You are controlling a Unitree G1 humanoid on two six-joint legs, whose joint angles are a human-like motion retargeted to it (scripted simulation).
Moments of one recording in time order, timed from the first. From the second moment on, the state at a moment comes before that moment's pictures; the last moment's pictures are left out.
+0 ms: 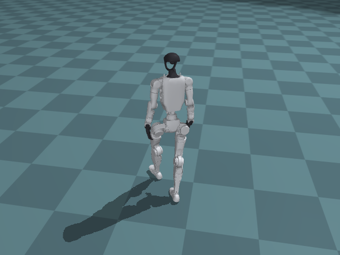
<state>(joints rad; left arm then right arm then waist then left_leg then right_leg) -0.02 0.14 0.11 1.37 0.43 -0.28 -0.26 0.14 -0.09 -0.12 1.35 0.09 -0.35 0.38 0.05 -0.03 -0.05 -0.55 -0.07 0.29 0.15 0.01 -0.05 0.03 0.09 -0.16 0.10 -0.27 -0.04</state>
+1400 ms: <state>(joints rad) 0.08 0.14 0.23 1.55 0.20 -0.23 -0.08 -0.06 -0.55 -0.15 1.40 -0.45 -0.02 0.16 -0.09 0.05 -0.07 -0.14 0.15 0.25 0.14 0.02 -0.10 -0.26 -0.30 -0.51 0.21 -0.08 0.07</state>
